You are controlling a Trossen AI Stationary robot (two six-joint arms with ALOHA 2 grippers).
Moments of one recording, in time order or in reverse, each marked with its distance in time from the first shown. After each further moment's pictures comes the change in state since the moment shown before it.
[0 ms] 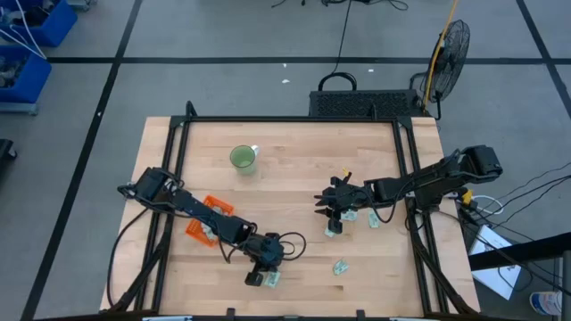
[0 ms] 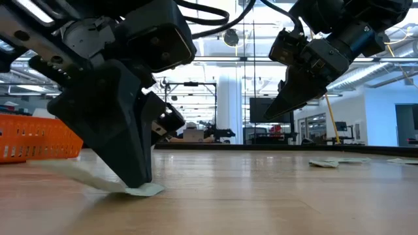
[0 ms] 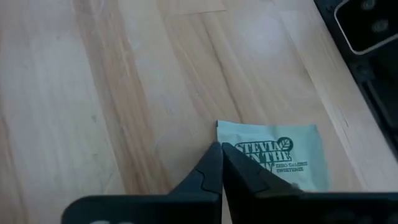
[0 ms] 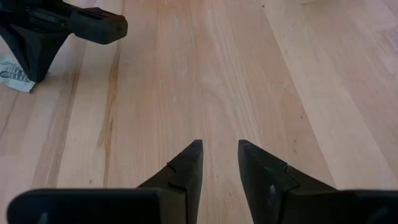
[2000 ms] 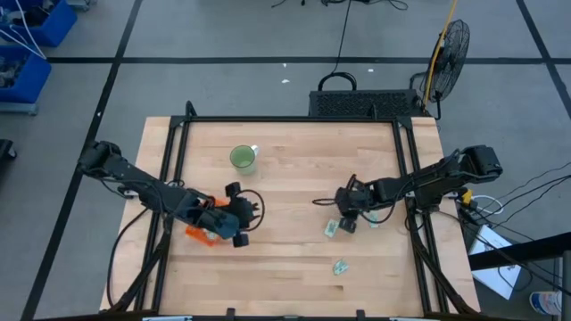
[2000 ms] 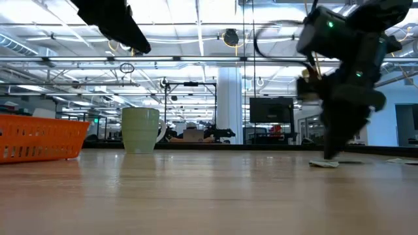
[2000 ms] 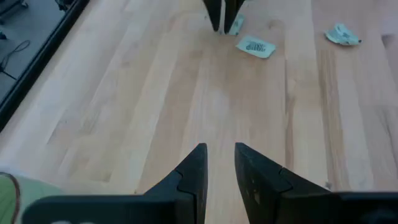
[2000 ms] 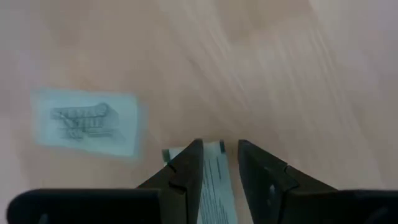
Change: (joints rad) left arm -0.004 -0.614 -0.072 -0.441 -0.789 -0.108; right arm 0.004 0.000 0.000 -0.491 0.000 0.265
